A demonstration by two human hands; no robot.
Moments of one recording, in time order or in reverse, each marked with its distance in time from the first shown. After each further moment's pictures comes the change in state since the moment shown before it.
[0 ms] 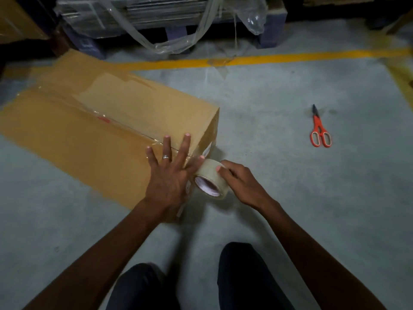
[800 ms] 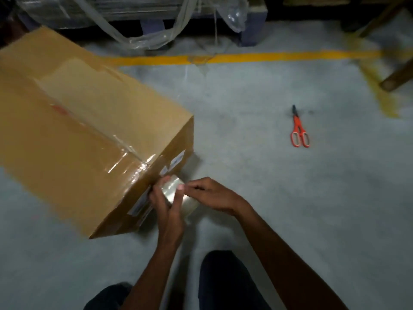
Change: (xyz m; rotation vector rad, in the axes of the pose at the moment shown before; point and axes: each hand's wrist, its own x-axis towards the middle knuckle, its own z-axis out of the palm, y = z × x) left_hand -0.004 0.090 0.076 -1.711 0.517 -0.691; right_hand 0.020 0.008 0.015 0.078 -0.324 0.304
